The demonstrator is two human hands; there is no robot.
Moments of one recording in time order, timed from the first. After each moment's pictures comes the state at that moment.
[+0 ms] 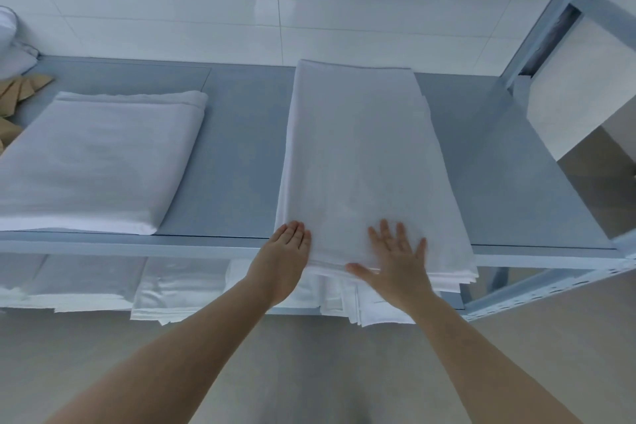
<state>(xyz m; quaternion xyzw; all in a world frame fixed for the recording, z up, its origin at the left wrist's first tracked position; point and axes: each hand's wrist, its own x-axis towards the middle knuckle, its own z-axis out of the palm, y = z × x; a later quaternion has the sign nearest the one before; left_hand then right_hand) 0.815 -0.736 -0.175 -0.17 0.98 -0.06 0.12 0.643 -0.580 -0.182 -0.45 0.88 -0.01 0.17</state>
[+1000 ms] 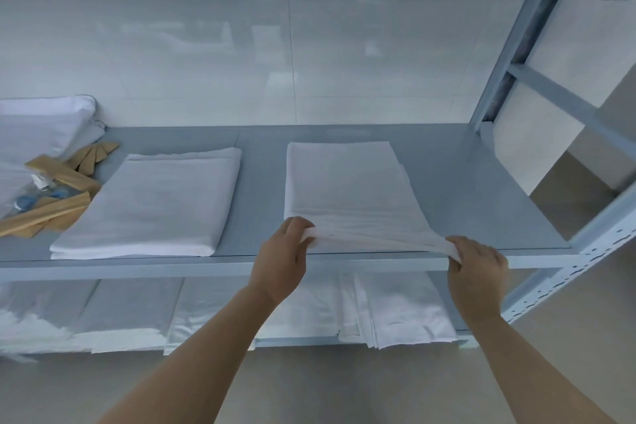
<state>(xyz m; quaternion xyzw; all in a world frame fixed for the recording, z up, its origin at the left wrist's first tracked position) 0.899 -0.702 -0.029 -0.23 0.89 0.24 -0.31 0.676 -0.485 -0.074 -0.32 0.89 -0.25 -0.21</state>
